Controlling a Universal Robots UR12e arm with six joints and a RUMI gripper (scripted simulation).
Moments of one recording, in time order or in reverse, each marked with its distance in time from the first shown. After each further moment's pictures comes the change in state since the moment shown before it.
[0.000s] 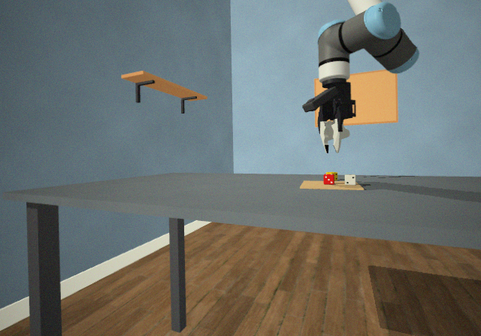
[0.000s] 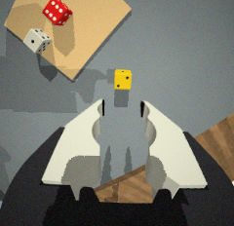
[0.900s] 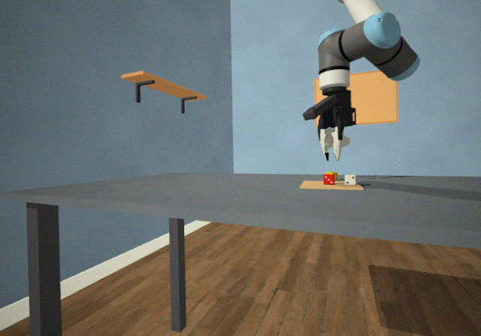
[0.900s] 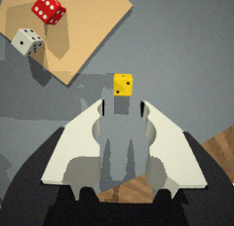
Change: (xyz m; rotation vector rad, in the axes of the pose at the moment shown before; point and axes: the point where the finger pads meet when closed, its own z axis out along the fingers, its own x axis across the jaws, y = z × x) arm 0.000 0.000 0.024 0.002 -0.001 0.000
